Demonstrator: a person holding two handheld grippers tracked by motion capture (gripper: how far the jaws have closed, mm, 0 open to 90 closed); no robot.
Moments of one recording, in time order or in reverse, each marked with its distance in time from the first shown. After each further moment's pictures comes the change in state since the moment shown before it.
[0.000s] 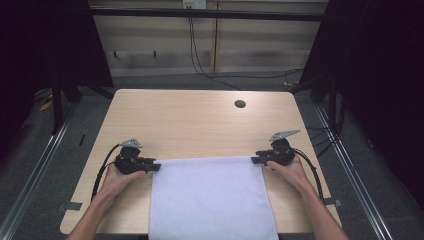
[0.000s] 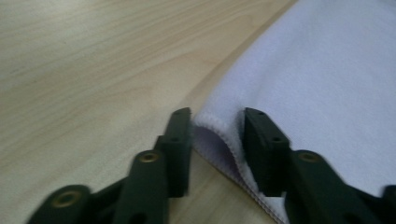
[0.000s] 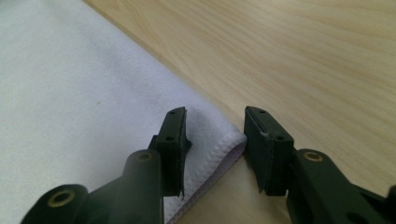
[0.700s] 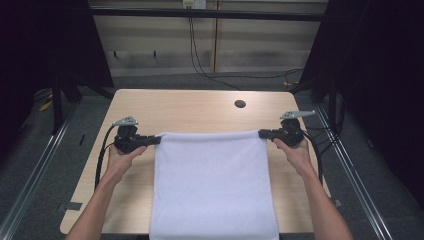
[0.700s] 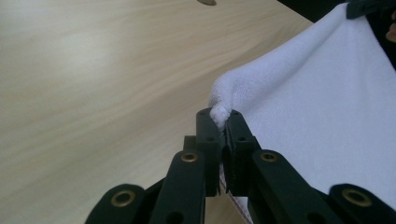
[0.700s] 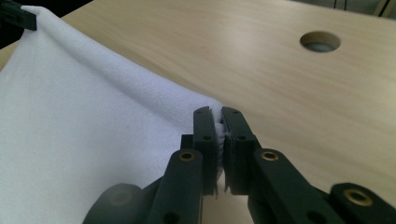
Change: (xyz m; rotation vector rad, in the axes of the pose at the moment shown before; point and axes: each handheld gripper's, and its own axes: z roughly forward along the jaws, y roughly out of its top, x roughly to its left) left arm 0.010 0.066 -0.023 -0.236 0.074 -0.006; right arm -0.008 0.057 -0.047 -0.198 -0.096 0.030
